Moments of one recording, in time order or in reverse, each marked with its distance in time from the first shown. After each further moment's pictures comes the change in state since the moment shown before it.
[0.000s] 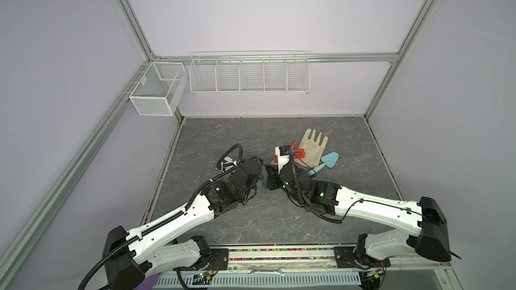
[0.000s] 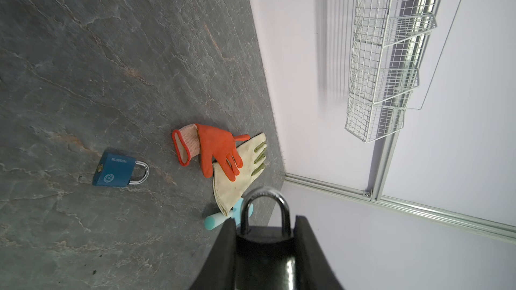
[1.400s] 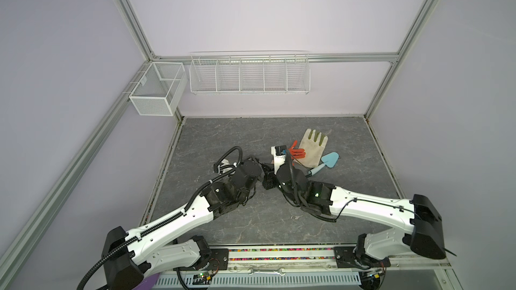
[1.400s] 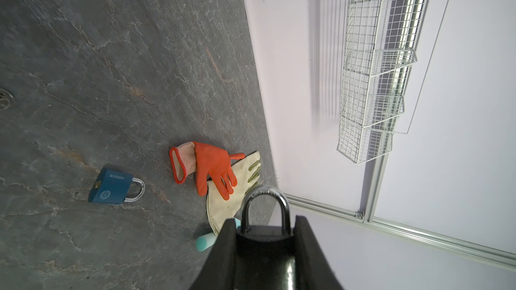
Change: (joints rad) left arm -0.011 -0.016 -0.023 -0.003 -0.104 -0.052; right arm -0.010 0.045 -0.009 0.114 -0.051 -0.015
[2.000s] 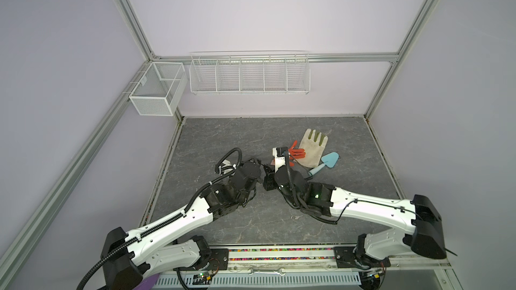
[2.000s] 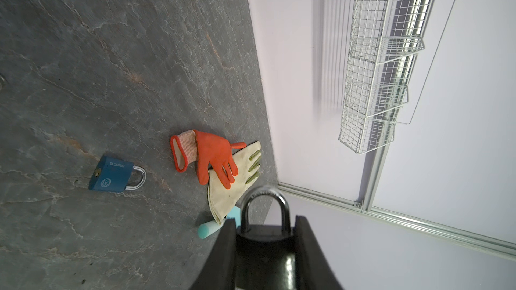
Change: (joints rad) left arm -0.001 -0.008 -0.019 0.028 0.048 0.000; right arm 0.031 -0.002 0.014 -0.059 0.114 -0.005
